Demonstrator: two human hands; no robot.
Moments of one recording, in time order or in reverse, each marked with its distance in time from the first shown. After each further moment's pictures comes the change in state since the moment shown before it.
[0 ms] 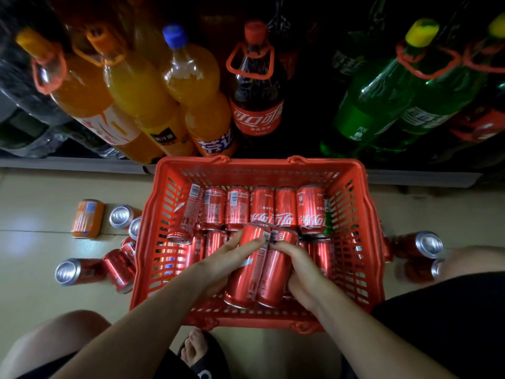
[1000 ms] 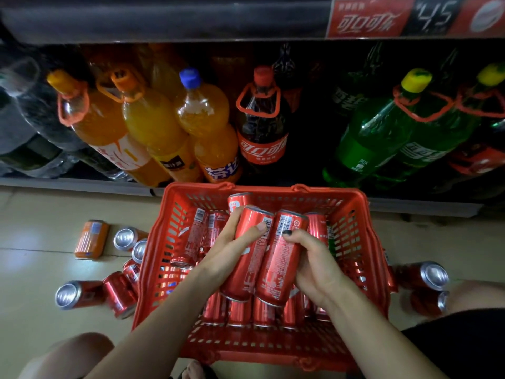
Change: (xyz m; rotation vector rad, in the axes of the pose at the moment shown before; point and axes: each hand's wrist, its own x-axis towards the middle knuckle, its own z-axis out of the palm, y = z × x) left_hand -0.009 0.060 -0.001 0.108 0.133 0.362; right_hand -0.032 -0.084 0.028 0.086 -0.228 -0.112
